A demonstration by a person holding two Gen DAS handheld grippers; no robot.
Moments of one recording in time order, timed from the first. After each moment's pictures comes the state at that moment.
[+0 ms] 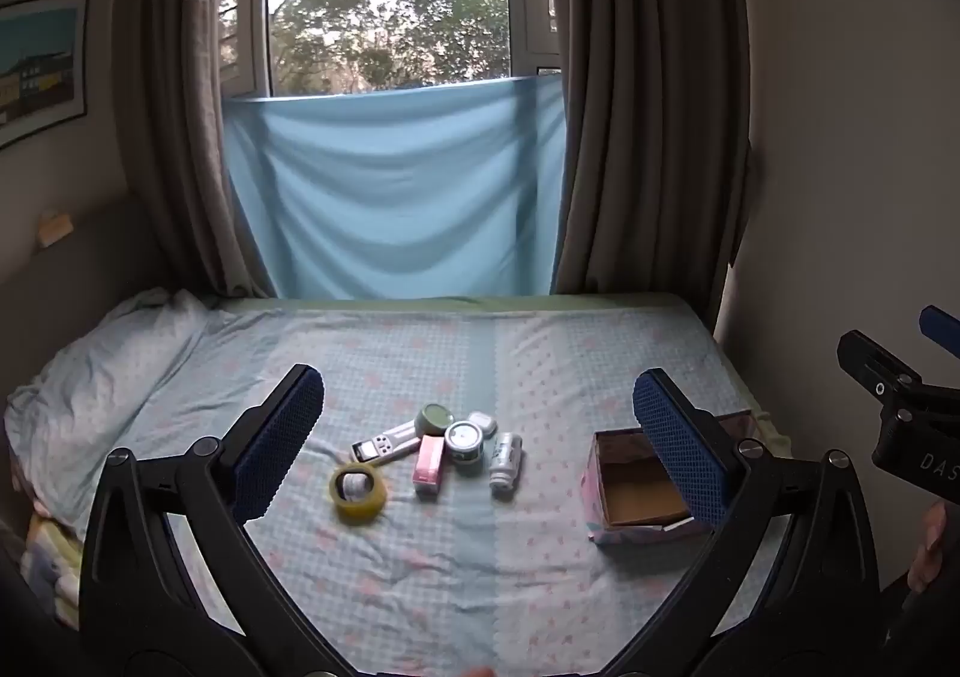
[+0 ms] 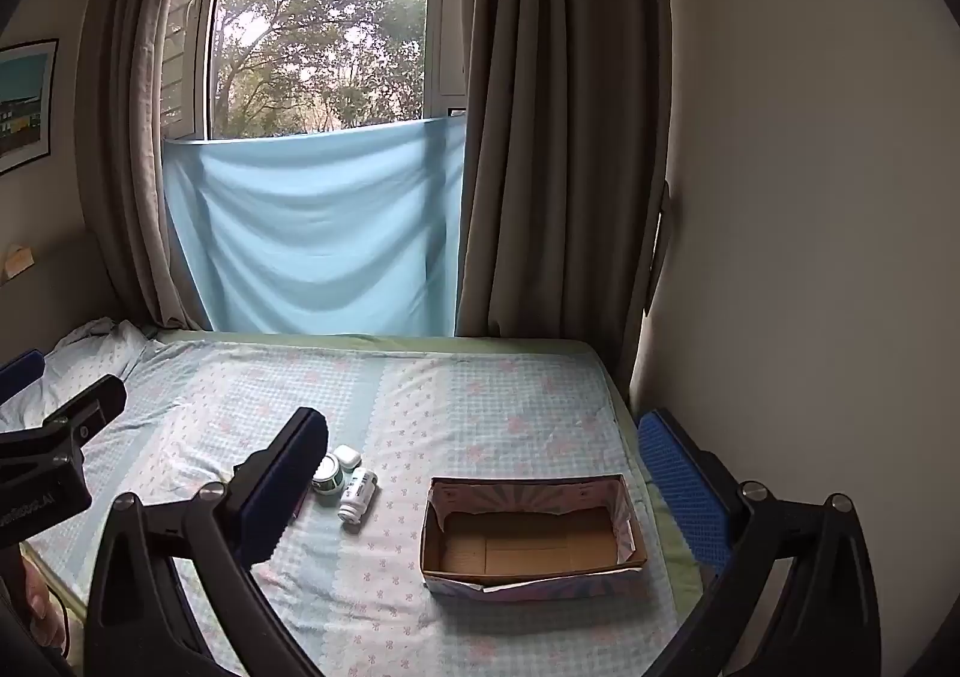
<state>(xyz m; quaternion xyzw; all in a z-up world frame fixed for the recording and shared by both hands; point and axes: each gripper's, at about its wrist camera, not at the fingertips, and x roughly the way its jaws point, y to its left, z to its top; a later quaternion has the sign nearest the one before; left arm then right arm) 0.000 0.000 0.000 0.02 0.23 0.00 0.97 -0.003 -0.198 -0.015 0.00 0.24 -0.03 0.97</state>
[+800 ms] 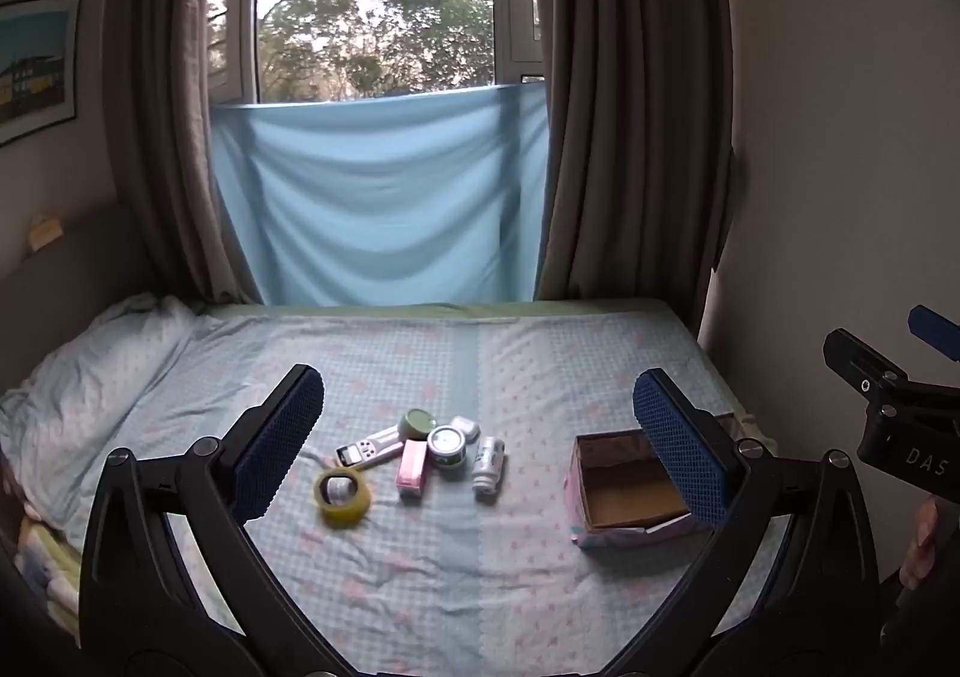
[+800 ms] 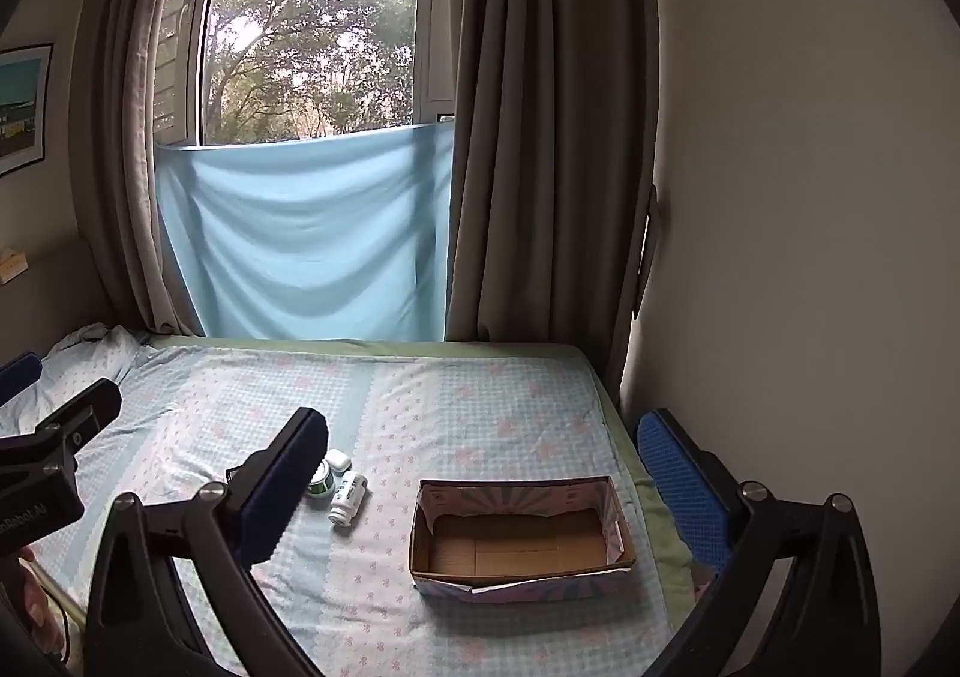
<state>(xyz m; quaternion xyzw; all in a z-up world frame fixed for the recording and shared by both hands) -0.008 -0.006 0.006 0.02 0.22 -0.02 0.97 -0.008 -0.202 -0.017 0.00 0.23 -0.04 0.97</state>
